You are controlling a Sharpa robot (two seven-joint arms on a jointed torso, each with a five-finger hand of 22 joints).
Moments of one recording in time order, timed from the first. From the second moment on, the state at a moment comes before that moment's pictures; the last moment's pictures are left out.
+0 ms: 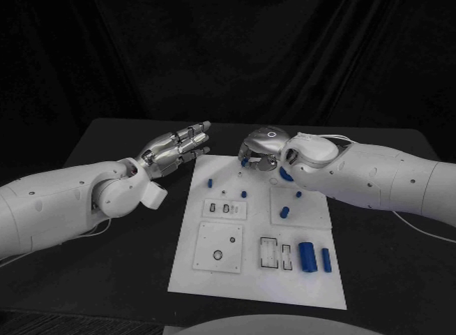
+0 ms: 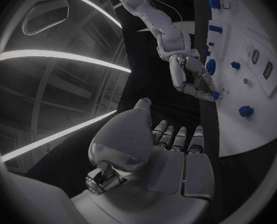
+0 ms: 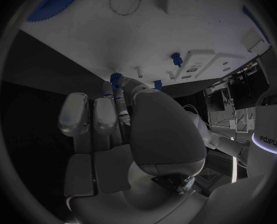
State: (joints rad) left arm 1.27 -0.81 -0.22 1.36 -0.13 0.15 0.47; left_hand 1.33 0.27 -0.20 0.19 0.50 0.15 0.00 0.04 0.03 0.01 -0.02 0.05 0.01 0.00 0.11 0.00 0.00 0.17 0.00 0.23 0.01 0.00; right arm 1.31 -0.46 -0.24 1.10 -1.68 -0.36 0.05; right_hand 1.43 -0.11 0.37 0.12 0.27 1.05 0.11 0.07 0.23 1.17 0.06 0.06 0.16 1.45 -0.05 1.20 0.98 0.11 1.37 0.06 1.21 1.24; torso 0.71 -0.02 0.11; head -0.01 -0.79
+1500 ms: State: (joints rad) left arm 1.27 -0.83 -0.22 1.36 -0.13 0.15 0.48; left_hand 1.33 0.27 -0.20 0.16 0.51 0.12 -0.02 0.04 0.02 0.02 0.03 0.06 0.01 0.00 0.11 0.00 0.00 0.17 0.01 0.23 0.01 0.00; right arm 1.39 -0.84 -0.23 1.40 -1.57 -0.41 -0.04; right_hand 1.42 -0.09 0.21 0.14 0.22 0.86 0.08 0.07 0.09 1.08 0.01 0.62 0.56 1.27 -0.05 0.77 0.57 0.17 1.15 0.07 0.64 0.94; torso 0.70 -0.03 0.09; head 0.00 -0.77
